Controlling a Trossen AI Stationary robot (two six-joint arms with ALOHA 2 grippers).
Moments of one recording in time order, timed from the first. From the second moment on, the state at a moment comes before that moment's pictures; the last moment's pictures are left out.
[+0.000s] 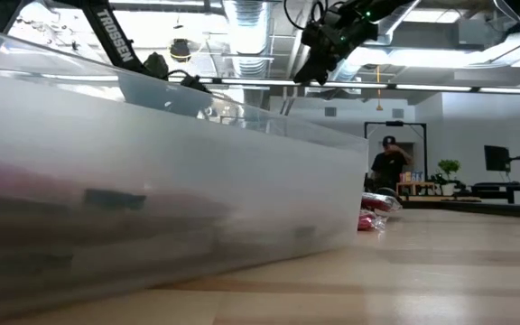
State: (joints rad) left arm 0.72 1.84 0.90 0.31 0.21 -0.86; right arm -0.82 1.88 2.01 -0.96 -0.64 -0.52
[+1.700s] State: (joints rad) left arm 0.50 1.33 0.89 -0.53 0.04 -0.62; right arm -0.77 1.85 1.88 -1.26 -0.65 -0.43
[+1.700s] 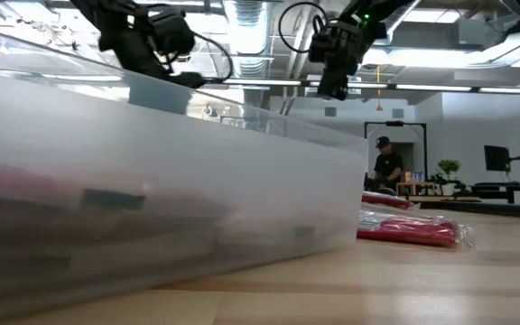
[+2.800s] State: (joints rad) left arm 0.62 1.53 0.44 0.30 0.20 -1.07; right arm -0.56 1.80 1.28 -0.43 -0.31 0.06
